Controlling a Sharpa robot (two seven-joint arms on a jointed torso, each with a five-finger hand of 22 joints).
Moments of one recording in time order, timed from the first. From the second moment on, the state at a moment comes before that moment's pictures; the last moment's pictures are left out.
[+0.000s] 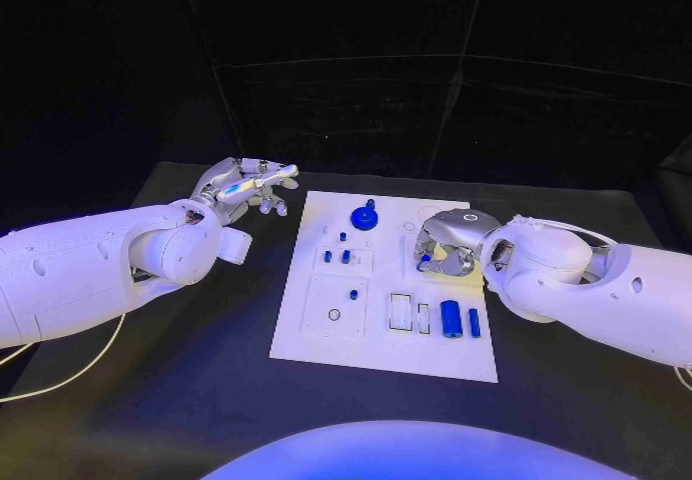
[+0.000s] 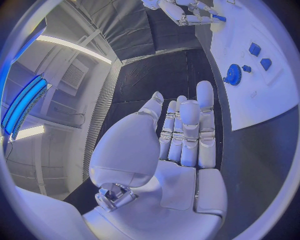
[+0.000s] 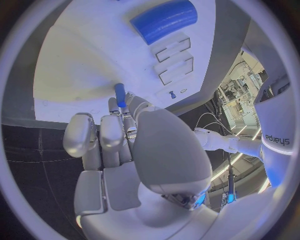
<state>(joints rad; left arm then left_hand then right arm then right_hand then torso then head) 1.25 -0.92 -0.16 1.48 -0.01 -0.26 0.39 1.30 0.01 0.05 0.06 0.06 1.04 0.14 0.22 0.09 1.09 0.07 0.41 0.15 1.29 0.00 1.11 0.53 0.17 1.20 0.10 0.64 0.70 1.17 -0.86 -0.08 1.67 -1.71 -0.14 -0.31 1.54 -0.08 0.35 0.12 0.10 1.07 0.14 0.09 0.07 1.19 0.08 0.16 0.06 1.47 -0.01 1.20 0.97 0.09 1.33 0.09 1.34 1.14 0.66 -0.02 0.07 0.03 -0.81</state>
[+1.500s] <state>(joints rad) 1.25 -0.92 -0.16 1.48 -0.01 -0.25 0.38 1.31 0.01 0.05 0.06 0.06 1.04 0.15 0.22 0.09 1.09 0.08 0.41 0.15 1.29 0.00 1.11 0.53 0.17 1.20 0.10 0.64 0.70 1.17 -0.93 -0.08 1.78 -1.72 -0.25 -0.29 1.52 -0.12 0.46 0.05 0.10 1.10 0.15 0.08 0.07 1.23 0.09 0.13 0.07 1.47 -0.01 1.21 0.98 0.09 1.34 0.09 1.36 1.16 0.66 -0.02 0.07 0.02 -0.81</state>
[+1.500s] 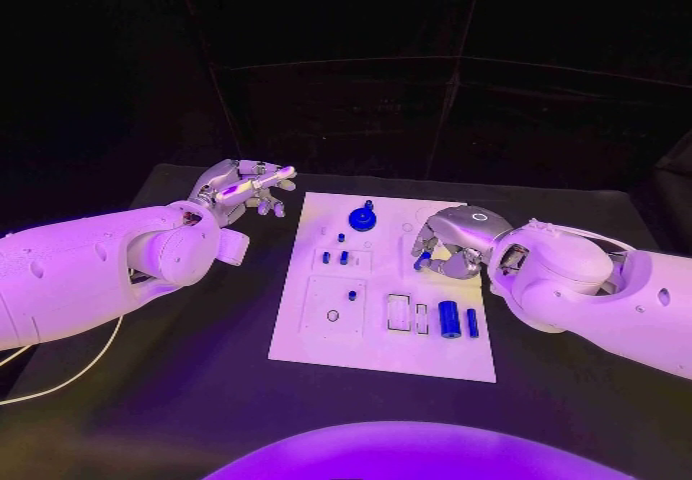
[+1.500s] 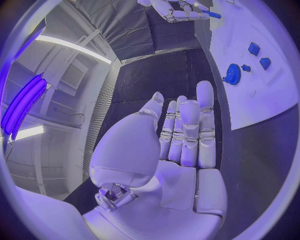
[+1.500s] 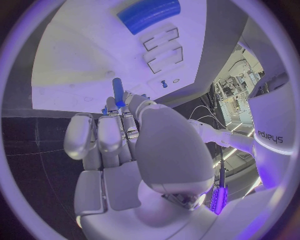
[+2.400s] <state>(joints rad) 1.25 -0.91 -0.16 1.48 -0.01 -0.25 0.38 1.31 0.01 0.05 0.06 0.06 1.04 0.15 0.22 0.09 1.09 0.08 0.41 0.15 1.29 0.00 1.11 0.53 0.17 1.20 0.10 0.63 0.70 1.16 -0.71 -0.08 1.78 -1.64 -0.30 -0.24 1.52 -0.12 0.48 0.03 0.11 1.11 0.15 0.08 0.07 1.24 0.10 0.12 0.07 1.47 -0.01 1.21 0.98 0.09 1.34 0.09 1.36 1.17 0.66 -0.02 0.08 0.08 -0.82</state>
